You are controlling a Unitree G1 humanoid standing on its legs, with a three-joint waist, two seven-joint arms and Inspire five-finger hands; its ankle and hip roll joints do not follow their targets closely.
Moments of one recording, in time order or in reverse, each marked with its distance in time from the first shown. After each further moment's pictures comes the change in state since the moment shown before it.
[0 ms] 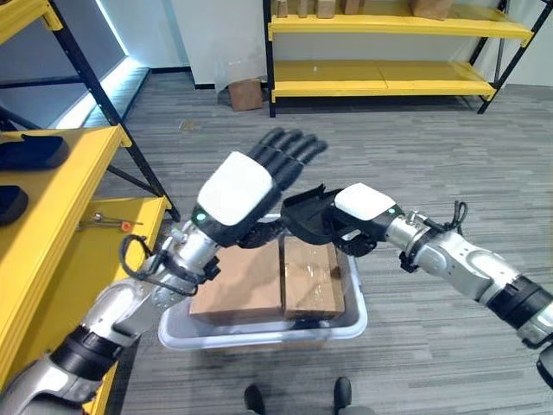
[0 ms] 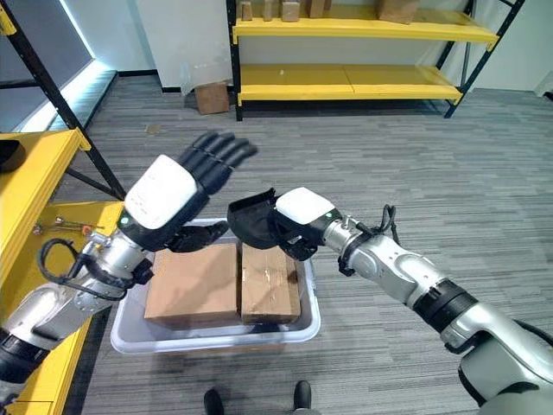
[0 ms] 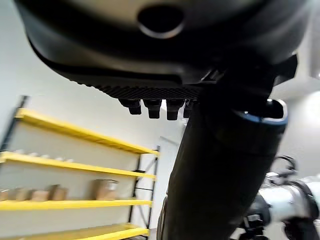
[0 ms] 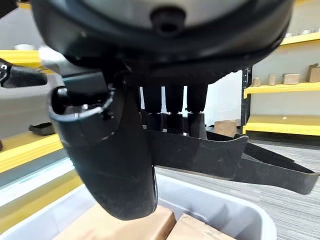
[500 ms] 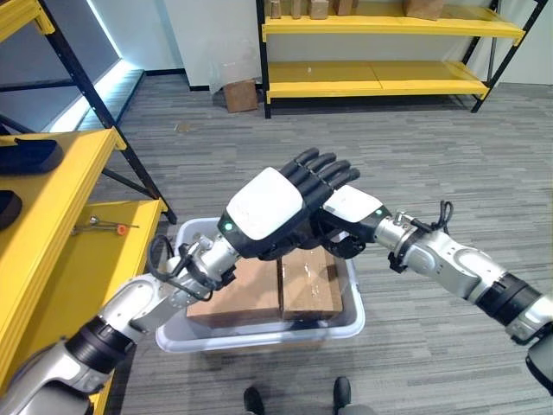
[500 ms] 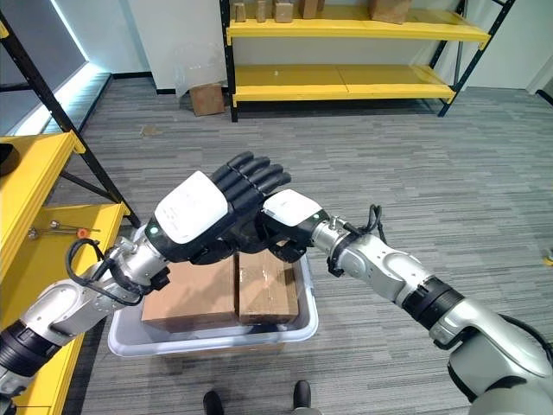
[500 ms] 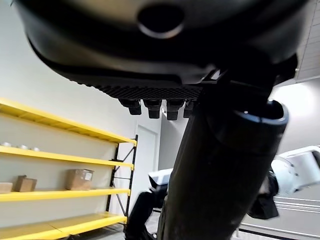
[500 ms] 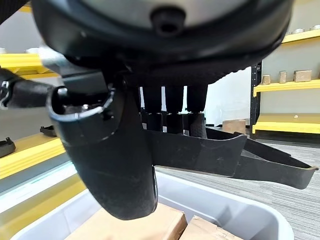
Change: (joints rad) left arm -0.030 -0.012 -0.119 0.006 0.034 -0.019 -0.004; right arm -0.021 0.048 0.017 0.003 0.001 0.002 0.005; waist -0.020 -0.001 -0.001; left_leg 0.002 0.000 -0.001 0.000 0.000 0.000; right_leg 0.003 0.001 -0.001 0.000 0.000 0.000
